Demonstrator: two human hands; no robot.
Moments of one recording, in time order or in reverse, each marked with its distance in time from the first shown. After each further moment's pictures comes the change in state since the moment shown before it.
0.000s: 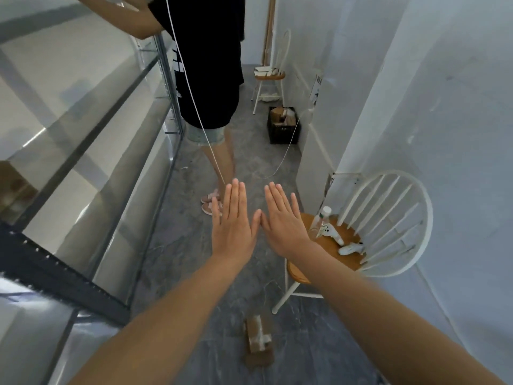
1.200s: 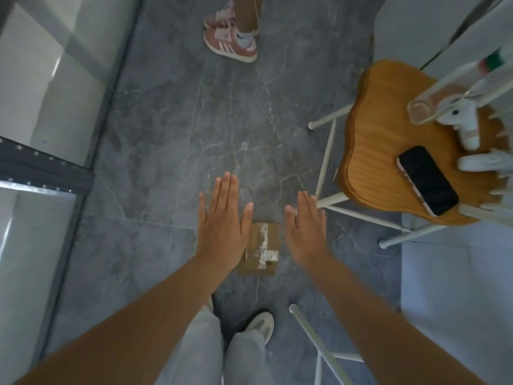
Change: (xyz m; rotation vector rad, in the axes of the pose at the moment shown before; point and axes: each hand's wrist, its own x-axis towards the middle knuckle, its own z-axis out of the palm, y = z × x) left_hand -0.156 -0.111 0.417 -0.155 -0.532 -0.356; right_hand -0.046 0.123 0.472 0.357 -0.542 0.475
